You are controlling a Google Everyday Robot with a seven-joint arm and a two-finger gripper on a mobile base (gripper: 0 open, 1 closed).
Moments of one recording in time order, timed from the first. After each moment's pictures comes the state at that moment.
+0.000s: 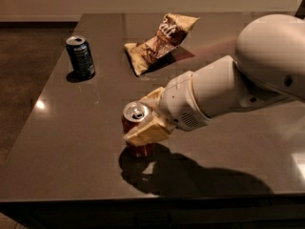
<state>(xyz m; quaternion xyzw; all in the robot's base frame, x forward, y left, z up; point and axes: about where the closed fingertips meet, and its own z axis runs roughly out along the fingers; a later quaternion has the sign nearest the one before) 0.411 0.024 0.904 -0.59 0.69 0.25 0.34</state>
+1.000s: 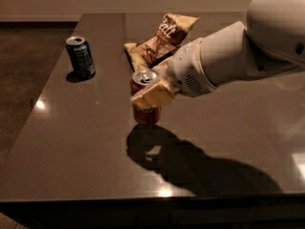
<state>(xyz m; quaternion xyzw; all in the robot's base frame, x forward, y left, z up) 0.469 0.009 0.944 -0.53 0.73 0.22 0.38</state>
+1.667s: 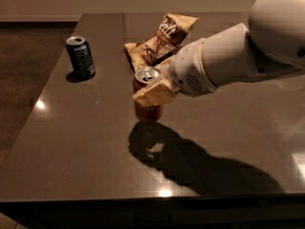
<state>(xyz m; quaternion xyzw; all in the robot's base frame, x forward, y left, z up) 0.476 0.004 0.944 -0.51 0.73 0.22 0.39</state>
